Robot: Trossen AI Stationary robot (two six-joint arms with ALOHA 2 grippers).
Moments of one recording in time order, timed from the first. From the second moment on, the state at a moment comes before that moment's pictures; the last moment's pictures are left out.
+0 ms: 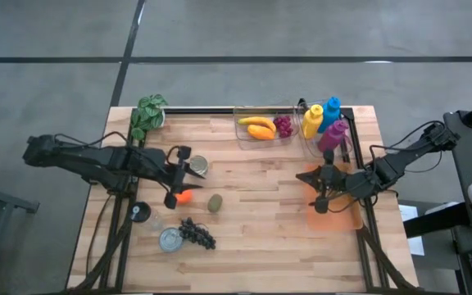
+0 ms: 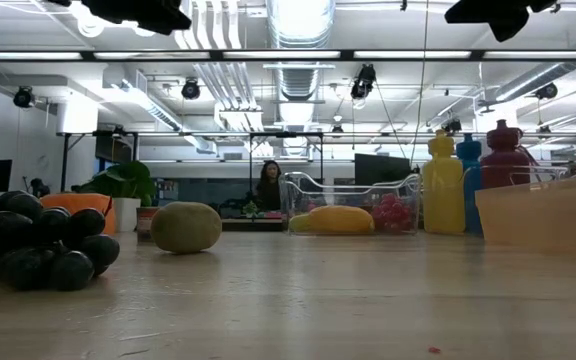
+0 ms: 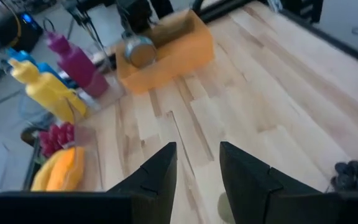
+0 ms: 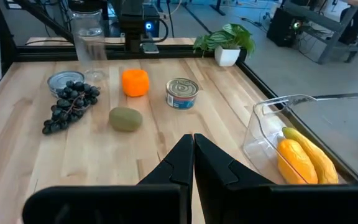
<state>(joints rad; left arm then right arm) -0.14 0.97 0.79 -0.33 -0.04 0.38 0.52 0.82 0.70 -0.34 0.73 0.26</state>
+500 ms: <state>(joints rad) -0.14 1.18 0.83 -0.35 -0.04 0.39 0.52 0.82 0.70 -0.33 0.73 0.25</state>
